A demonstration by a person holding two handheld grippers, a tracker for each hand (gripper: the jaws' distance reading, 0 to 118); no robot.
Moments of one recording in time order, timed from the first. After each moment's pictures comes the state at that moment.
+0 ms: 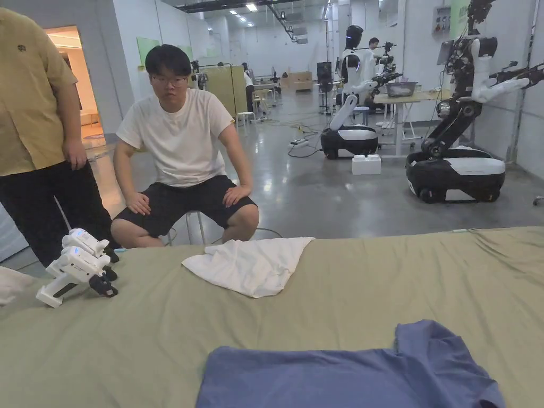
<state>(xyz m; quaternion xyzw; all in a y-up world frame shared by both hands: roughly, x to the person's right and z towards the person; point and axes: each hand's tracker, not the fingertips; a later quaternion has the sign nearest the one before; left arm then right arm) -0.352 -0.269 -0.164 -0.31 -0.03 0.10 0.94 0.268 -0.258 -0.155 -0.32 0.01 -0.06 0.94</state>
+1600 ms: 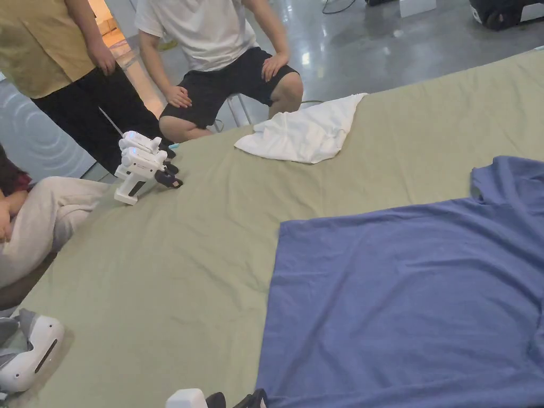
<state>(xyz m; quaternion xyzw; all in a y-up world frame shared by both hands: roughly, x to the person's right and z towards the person) -0.371 -0.311 -0.141 -0.35 -0.02 0.09 0.93 0.200 -0.247 -0.106 -0.26 0.04 -0.06 0.96</state>
